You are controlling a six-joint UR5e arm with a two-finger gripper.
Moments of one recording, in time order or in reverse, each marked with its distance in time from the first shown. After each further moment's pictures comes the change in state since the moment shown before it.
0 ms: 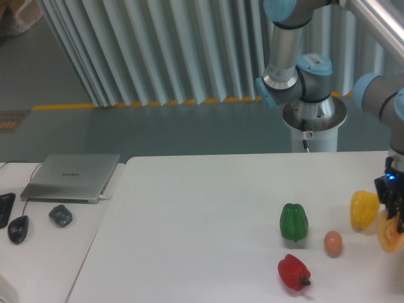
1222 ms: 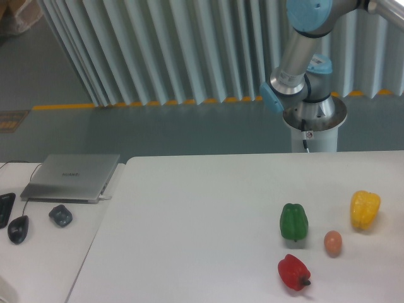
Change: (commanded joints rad) arm 0.131 -0.120 0.045 0.221 0.005 0.014
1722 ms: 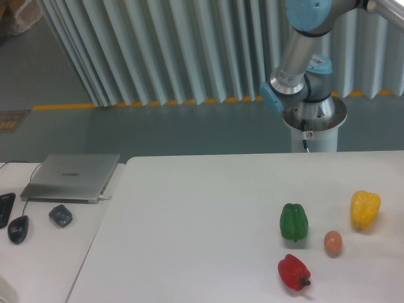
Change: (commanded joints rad) arm -0.018 0.014 0.000 -0.003 0.000 -0.005
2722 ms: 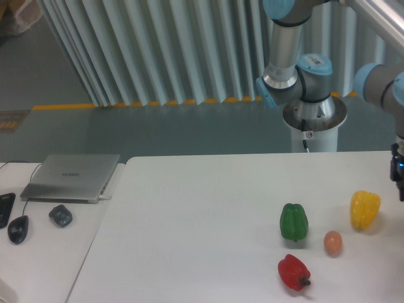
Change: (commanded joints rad) arm -0.219 0.158 -0.093 -0.268 0.129 -0.046
